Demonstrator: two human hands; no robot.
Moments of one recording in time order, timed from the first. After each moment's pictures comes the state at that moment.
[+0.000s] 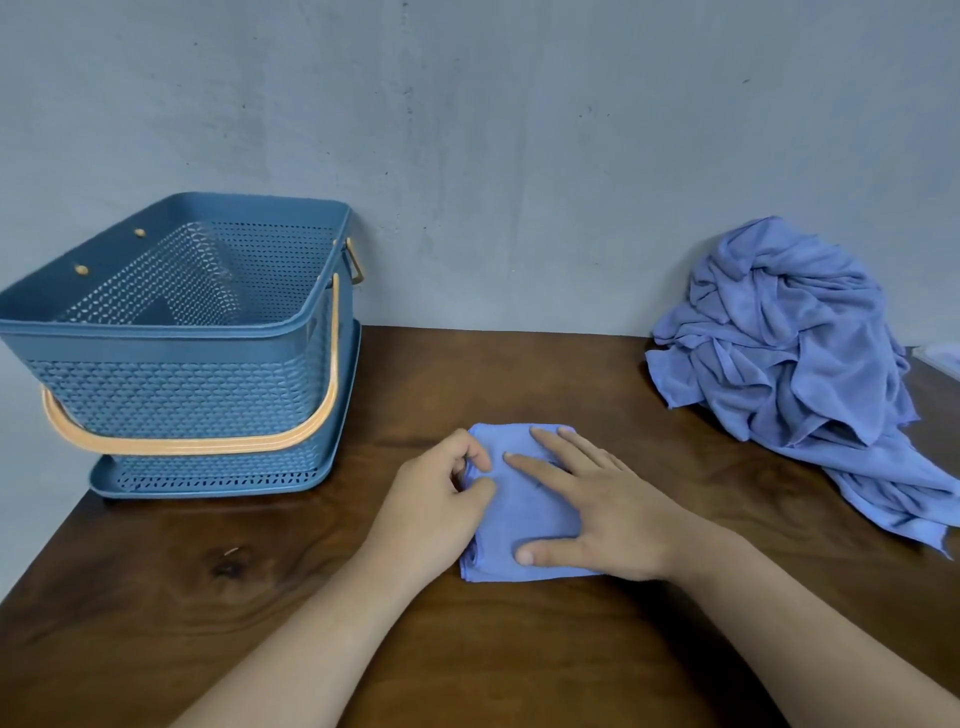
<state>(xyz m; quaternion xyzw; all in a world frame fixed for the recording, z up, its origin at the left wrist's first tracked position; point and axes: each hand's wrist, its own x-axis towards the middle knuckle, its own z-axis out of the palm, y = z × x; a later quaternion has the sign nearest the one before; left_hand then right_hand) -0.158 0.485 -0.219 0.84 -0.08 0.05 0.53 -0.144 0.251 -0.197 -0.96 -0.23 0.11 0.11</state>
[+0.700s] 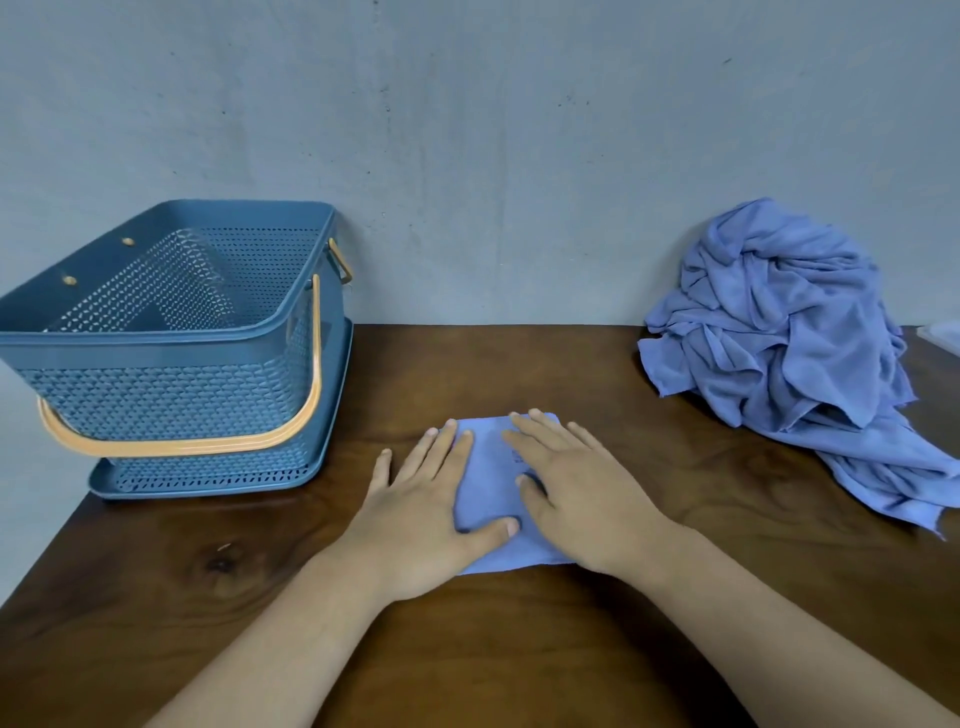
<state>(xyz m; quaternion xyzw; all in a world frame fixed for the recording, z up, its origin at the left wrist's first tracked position) -0.162 0.488 -0.221 0.97 -0.15 -0.07 0.16 -0.146 0.270 -0.203 -0.97 -0.22 -0.02 0.12</state>
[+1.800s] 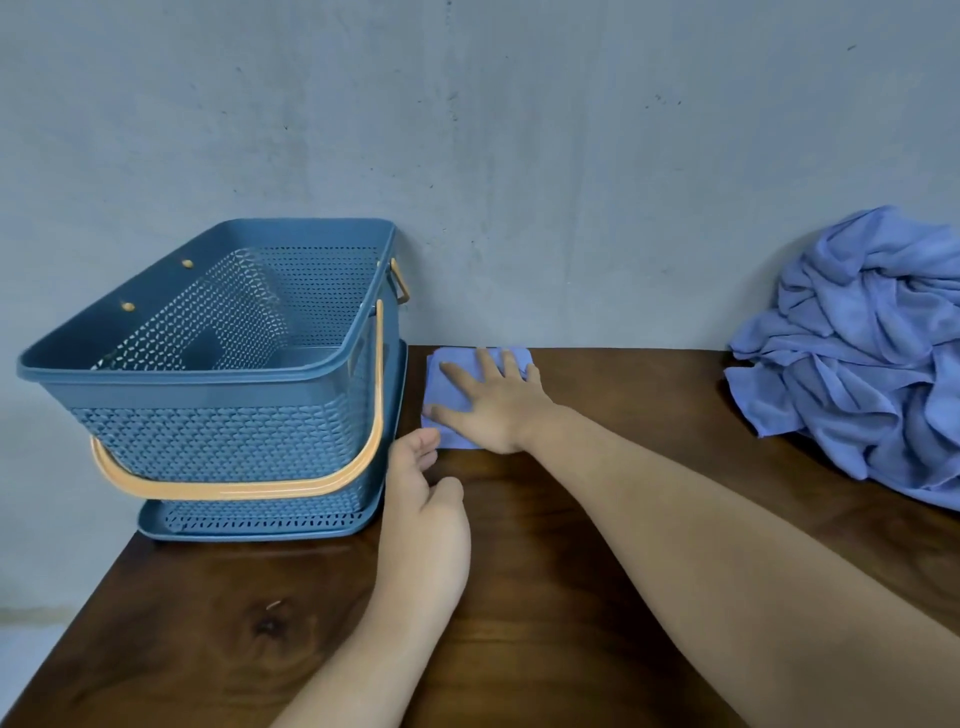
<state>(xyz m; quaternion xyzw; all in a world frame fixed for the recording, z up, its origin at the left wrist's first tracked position) -0.129 0.509 -0.224 0.73 0.11 0.17 0.65 0.045 0.414 -0.210 -0.98 -0.19 0.09 0.03</state>
